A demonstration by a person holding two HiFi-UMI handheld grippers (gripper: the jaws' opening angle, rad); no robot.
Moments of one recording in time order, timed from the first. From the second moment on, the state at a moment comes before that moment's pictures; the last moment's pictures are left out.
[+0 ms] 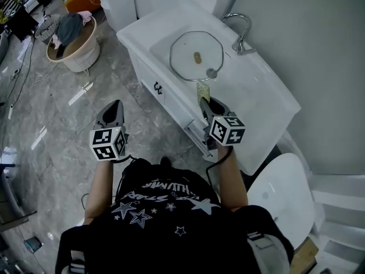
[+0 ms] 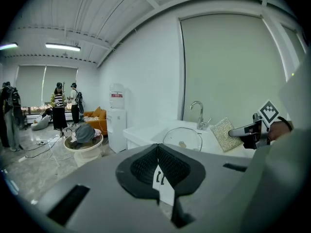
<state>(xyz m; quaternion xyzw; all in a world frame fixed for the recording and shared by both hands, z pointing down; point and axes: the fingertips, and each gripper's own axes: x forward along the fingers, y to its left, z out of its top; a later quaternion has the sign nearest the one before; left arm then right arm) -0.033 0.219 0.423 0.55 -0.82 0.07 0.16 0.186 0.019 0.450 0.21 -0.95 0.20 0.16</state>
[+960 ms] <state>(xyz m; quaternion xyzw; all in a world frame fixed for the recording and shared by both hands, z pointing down) -0.151 -0.030 0.440 0.69 -0.70 0.08 0.17 0.104 -0.136 0.484 0.35 -0.89 0.22 0.17</state>
